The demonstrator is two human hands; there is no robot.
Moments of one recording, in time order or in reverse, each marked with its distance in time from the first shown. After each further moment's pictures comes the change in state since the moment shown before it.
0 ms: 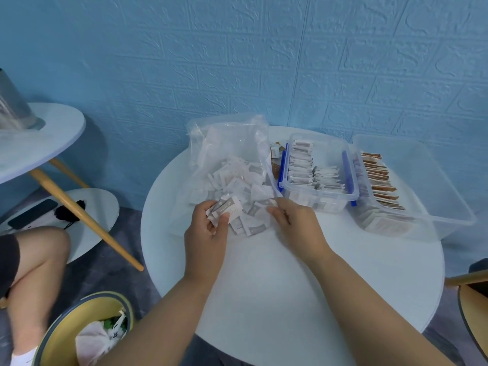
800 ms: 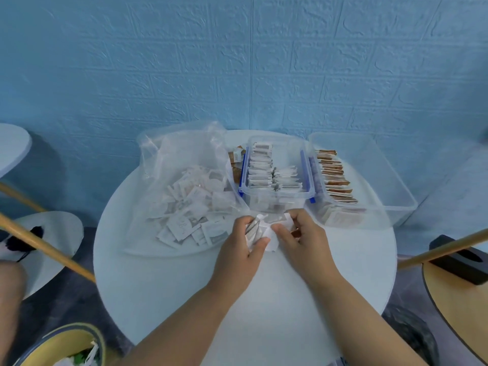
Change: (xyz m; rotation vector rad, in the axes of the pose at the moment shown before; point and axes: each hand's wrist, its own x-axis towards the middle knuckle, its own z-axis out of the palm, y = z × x) left_hand -0.031 0.026 0.078 0.124 -0.496 0.144; right_hand -0.044 0.034 -0.043 0.207 0.189 0.238
